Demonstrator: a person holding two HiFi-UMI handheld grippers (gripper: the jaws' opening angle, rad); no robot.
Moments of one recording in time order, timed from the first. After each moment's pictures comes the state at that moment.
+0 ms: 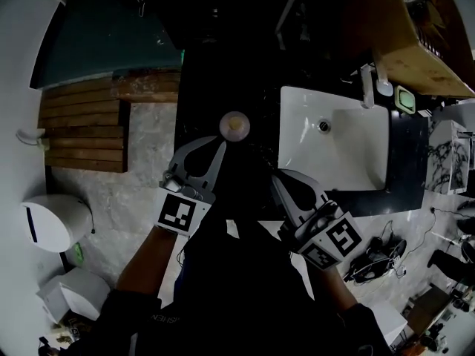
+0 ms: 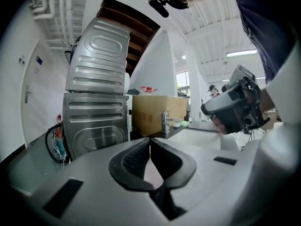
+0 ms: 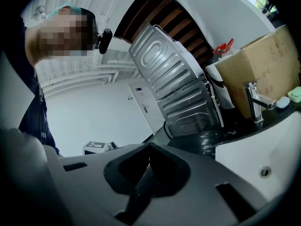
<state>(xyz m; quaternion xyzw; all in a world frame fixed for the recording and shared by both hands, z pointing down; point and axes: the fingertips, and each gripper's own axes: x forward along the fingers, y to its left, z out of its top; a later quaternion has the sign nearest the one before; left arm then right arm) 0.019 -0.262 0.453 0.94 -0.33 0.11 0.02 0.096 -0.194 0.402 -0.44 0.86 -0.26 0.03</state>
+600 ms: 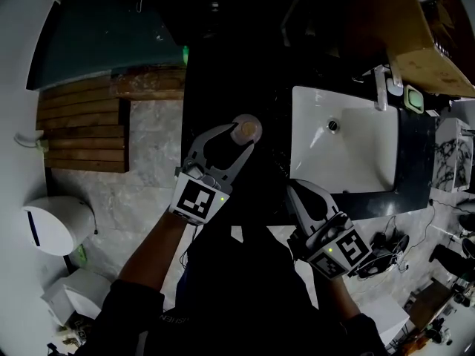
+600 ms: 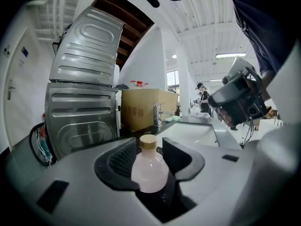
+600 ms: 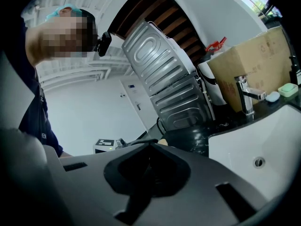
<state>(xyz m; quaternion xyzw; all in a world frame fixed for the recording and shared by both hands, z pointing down) 0.041 -0.281 0.498 0.96 -0.26 0.14 0.02 0.096 -0.191 0.429 -0.47 0.83 -0.28 0.01</state>
